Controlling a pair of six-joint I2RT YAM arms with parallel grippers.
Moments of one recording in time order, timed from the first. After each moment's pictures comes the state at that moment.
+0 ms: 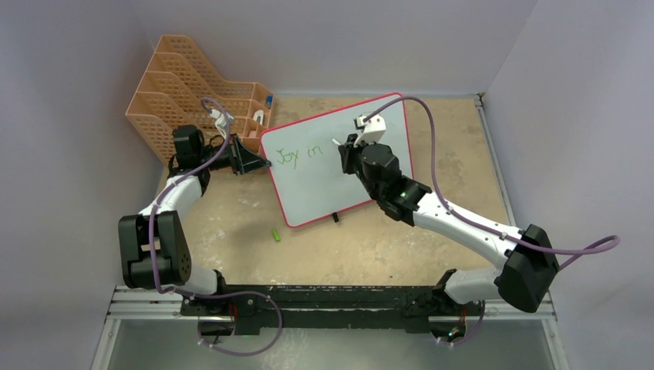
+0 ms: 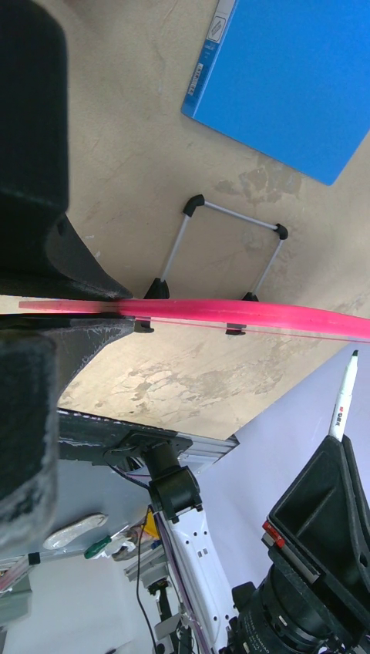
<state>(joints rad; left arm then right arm) 0.13 1.45 0.84 0.24 1.30 -0.35 0.83 1.32 1.01 0.11 0.45 0.28</state>
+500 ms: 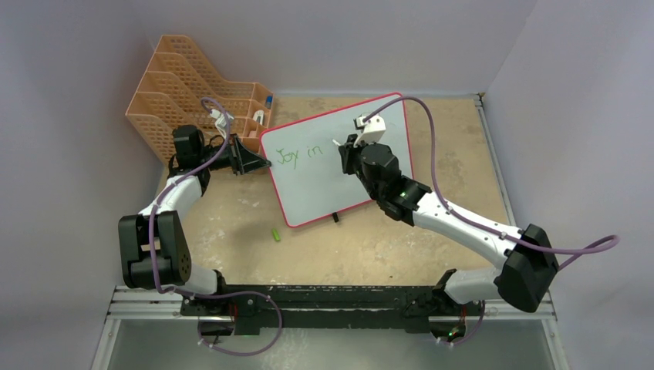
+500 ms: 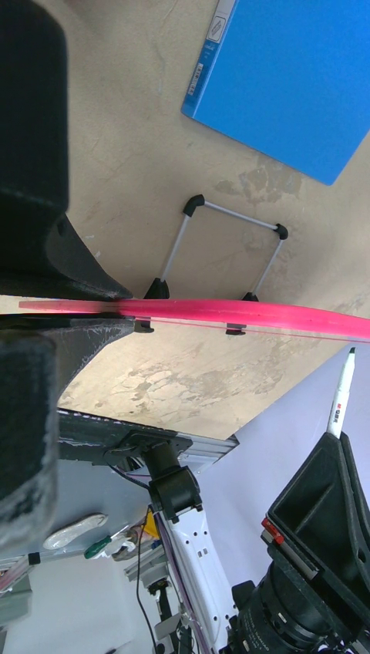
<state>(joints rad) 0.13 1.45 0.84 0.24 1.30 -0.35 0.83 1.32 1.01 0.10 0.45 0.28</state>
